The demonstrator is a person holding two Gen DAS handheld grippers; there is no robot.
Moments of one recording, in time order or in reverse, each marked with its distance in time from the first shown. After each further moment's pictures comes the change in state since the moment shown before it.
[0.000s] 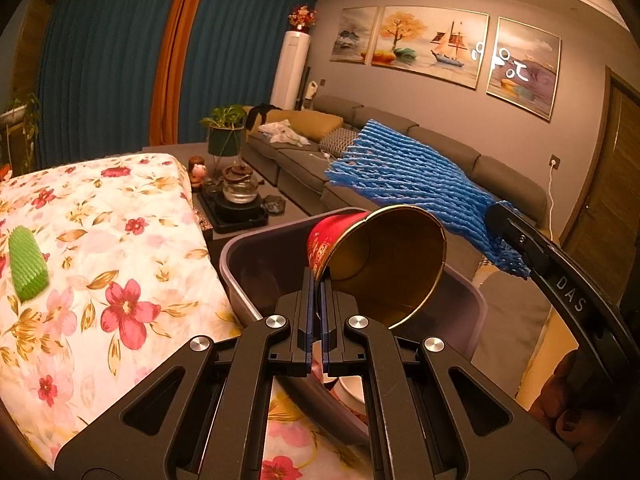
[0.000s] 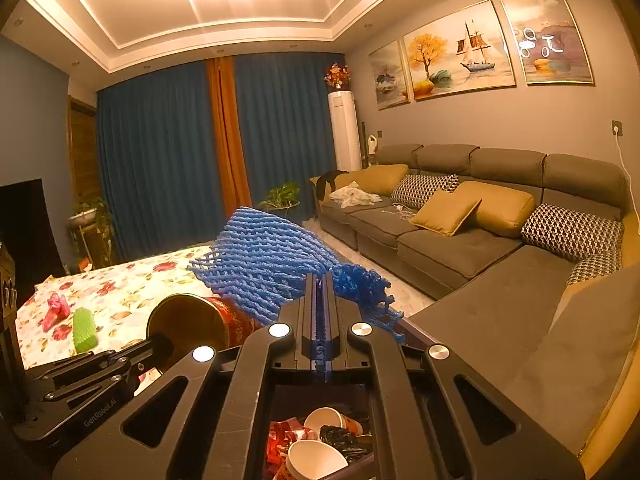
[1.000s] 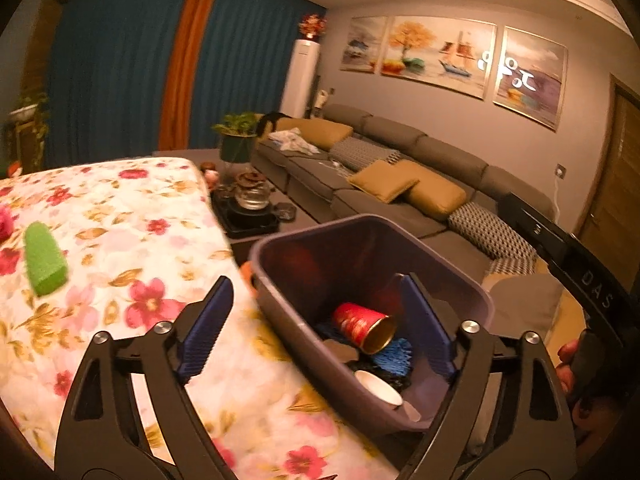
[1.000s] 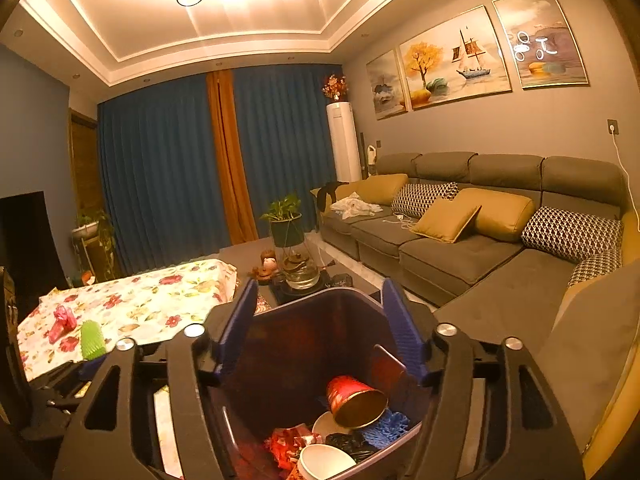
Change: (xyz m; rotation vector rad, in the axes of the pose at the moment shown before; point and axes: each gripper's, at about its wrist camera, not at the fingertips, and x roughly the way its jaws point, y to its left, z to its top) left arm -0.023 0.020 -0.006 -0.026 -0.041 0.045; right arm -0.004 -0.007 0.002 0.023 -0.044 0.007
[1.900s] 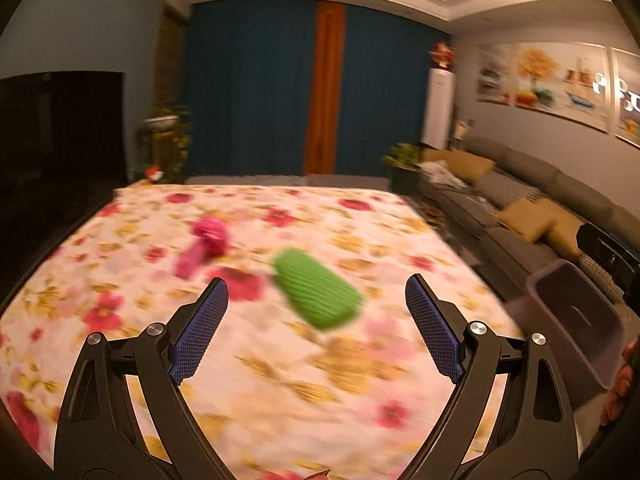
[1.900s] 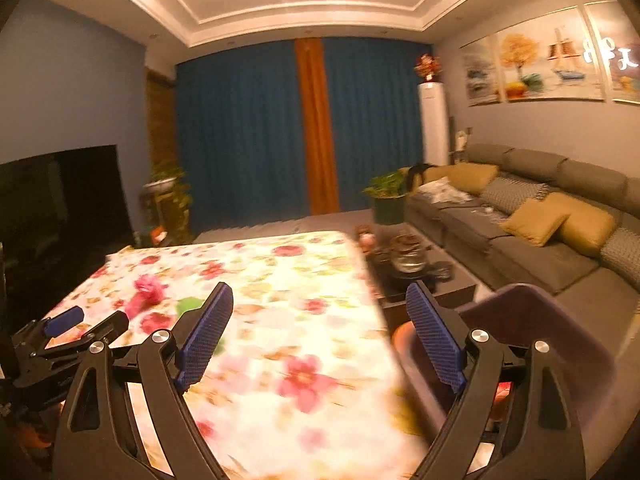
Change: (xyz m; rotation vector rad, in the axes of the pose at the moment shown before) left arm -0.117 0.208 0.021 -0.095 -0.107 0.526; right arm 0.046 0.193 -0.008 -0.130 0.115 0.285
